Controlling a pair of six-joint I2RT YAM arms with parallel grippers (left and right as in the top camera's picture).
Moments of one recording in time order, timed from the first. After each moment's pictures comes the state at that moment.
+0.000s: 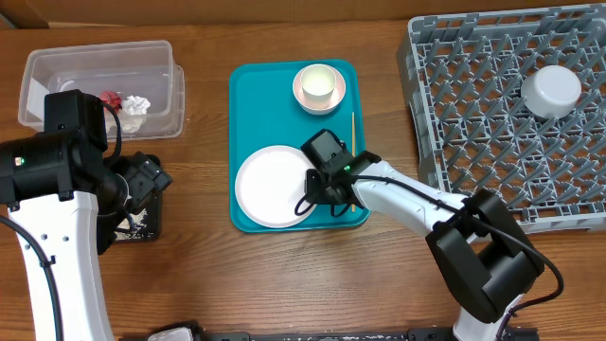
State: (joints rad) left arm 0.19 1.36 1.60 -1.69 -0.04 -0.70; right arm 0.68 1.91 1.19 -0.53 -0.05 0.70
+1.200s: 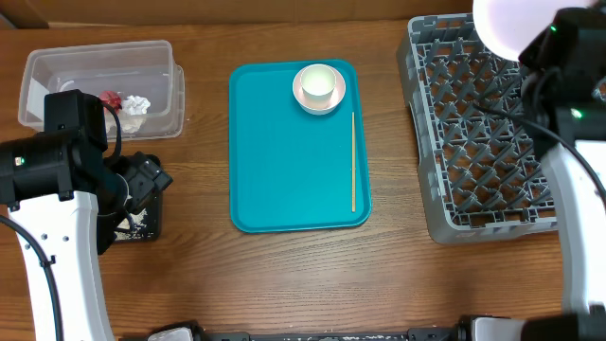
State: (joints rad) left arm 0.19 1.36 1.60 -1.69 -0.04 -0.70; right arm -0.07 1.52 1.48 -0.41 0.54 0.38
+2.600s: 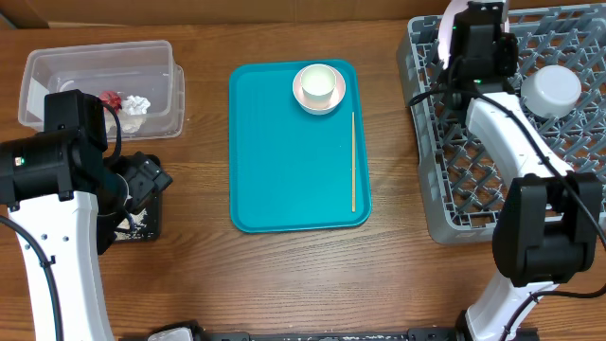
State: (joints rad) left arm 0.19 1.36 1.60 -1.69 -0.04 -0.70; right arm 0.08 1.94 1.48 -0.08 0.80 -0.20
